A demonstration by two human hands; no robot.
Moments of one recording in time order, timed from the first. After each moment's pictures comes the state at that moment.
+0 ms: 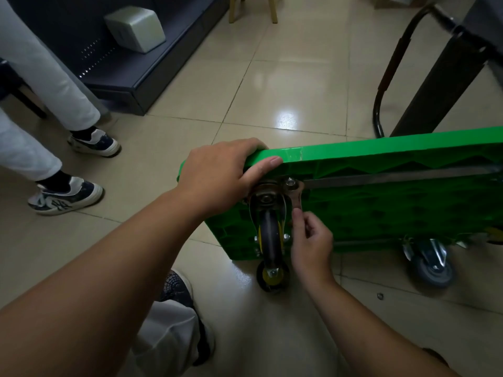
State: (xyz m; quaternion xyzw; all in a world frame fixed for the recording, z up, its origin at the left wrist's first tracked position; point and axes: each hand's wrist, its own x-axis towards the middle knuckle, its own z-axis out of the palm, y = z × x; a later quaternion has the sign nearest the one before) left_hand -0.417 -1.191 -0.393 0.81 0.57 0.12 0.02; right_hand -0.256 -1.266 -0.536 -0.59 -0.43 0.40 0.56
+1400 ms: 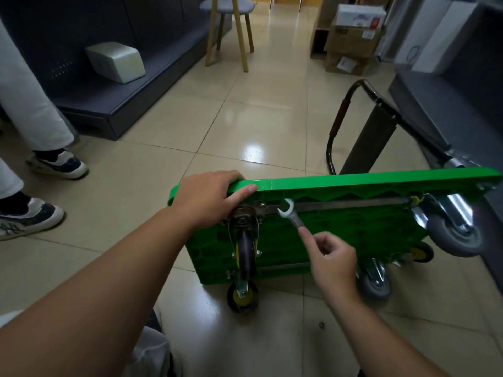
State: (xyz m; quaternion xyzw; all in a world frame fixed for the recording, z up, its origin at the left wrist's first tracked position) left_hand -0.415 -1.193 -0.385 0.80 0.58 0.11 0.06; right_hand -0.181 -1.296 -0.468 -0.65 -0.46 0.30 0.53
